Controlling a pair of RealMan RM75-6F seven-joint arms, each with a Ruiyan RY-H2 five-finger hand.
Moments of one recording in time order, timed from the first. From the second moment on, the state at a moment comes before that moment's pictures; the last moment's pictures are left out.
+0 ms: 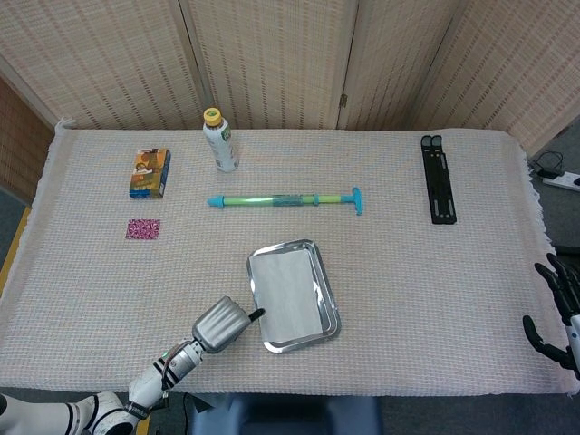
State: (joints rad) left arm -0.68 -1.61 0.06 -1.52 1.52 1.05 0.54; right arm -0.01 -0.99 0.02 -1.54 -1.67 1.70 0.36
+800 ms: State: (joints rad) left arm -0.68 -1.72 0.07 -1.33 1.60 1.02 0.40; right arm -0.02 -0.99 0.02 -1.54 -1.68 1.71 0.37
